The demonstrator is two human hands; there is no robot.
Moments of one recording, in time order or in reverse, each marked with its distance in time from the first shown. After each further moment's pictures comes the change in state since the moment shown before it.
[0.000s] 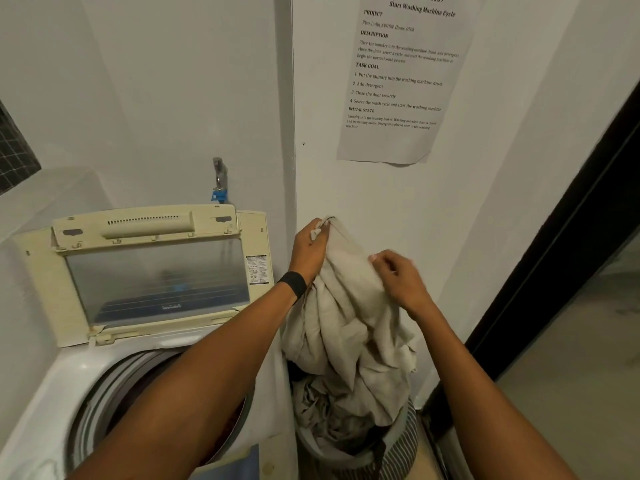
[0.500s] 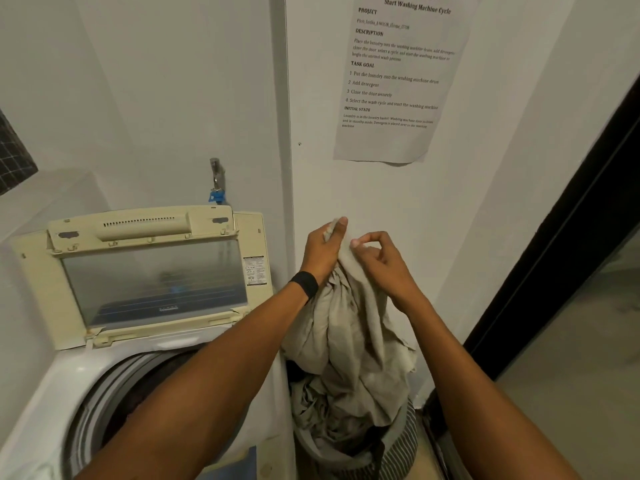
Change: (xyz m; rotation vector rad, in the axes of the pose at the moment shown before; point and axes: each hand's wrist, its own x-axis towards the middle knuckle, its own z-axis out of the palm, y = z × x) left_hand -0.002 0.009 0.027 0.016 -0.027 -0.006; right_hand 0.006 -0.031 0.011 0.197 -0.068 0.011
